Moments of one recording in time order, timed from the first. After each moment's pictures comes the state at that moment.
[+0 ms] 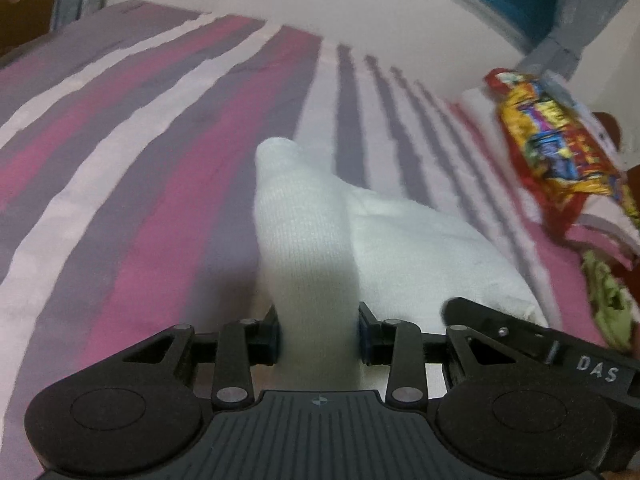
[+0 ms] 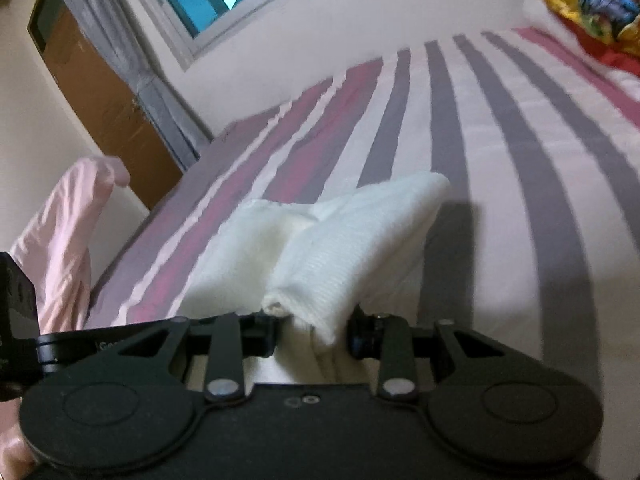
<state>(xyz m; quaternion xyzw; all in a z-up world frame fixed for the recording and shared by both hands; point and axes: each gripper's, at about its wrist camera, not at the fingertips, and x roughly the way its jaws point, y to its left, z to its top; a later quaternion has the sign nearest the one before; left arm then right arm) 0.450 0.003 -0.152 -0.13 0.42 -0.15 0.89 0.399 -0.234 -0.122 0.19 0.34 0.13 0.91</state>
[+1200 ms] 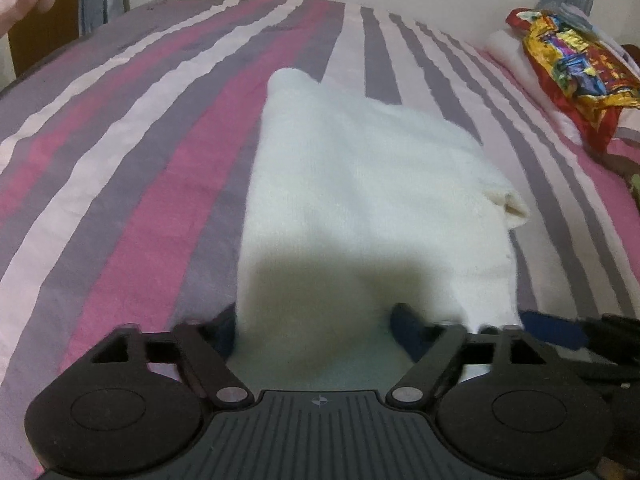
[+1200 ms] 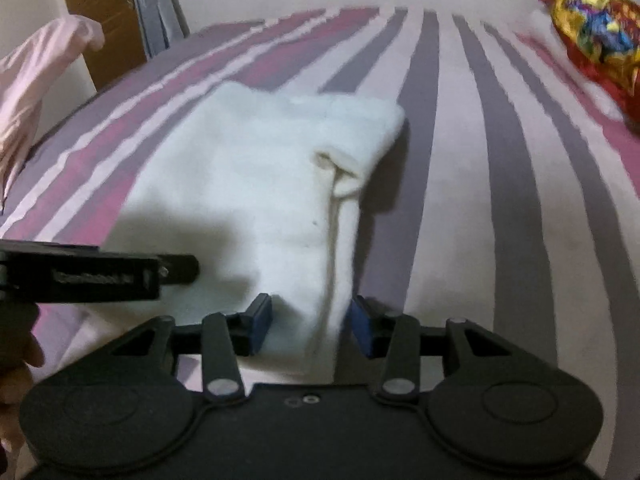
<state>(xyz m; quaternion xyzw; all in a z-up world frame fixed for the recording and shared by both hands) 0.363 -0.019 -0.187 -0.04 0.44 -0.09 0.89 0.319 -0.191 -0.166 0.01 0.41 0.06 0.91</state>
